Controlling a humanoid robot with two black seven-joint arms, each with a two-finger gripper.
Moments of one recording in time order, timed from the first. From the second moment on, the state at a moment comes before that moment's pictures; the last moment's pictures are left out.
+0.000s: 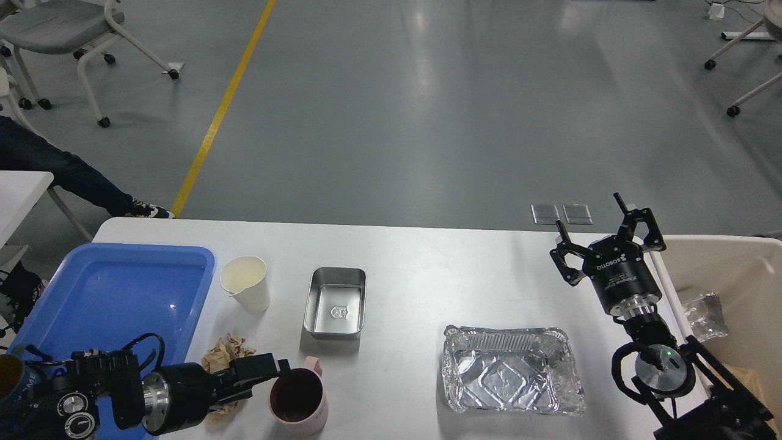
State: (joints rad) left arm -0.44 0.83 -0.28 -1.69 0.94 -0.16 0.13; right arm 0.21 -0.22 1.27 1.10 -0.11 0.36 0.27
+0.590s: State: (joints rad) left arm -0.43 0.79 -0.24 -1.67 1.04 -0.15 0.20; right arm 0.21 -0.22 1.27 1.10 -0.11 0.36 0.27
